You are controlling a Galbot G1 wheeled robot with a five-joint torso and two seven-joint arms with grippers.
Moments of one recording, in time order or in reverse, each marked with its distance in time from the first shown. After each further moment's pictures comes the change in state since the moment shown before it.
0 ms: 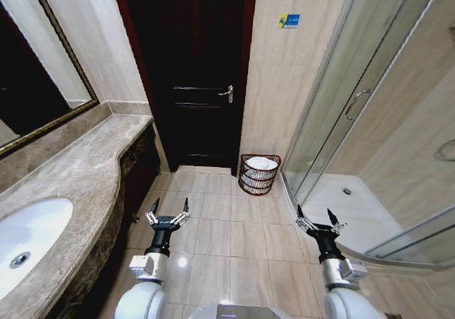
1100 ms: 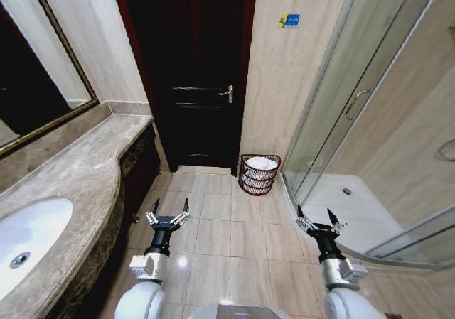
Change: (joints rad) left arm 0.000 0.000 0.000 -0.001 0.000 0.000 0.000; right arm 0.000 0.000 0.000 0.001 0.000 0.001 0.000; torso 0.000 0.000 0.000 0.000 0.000
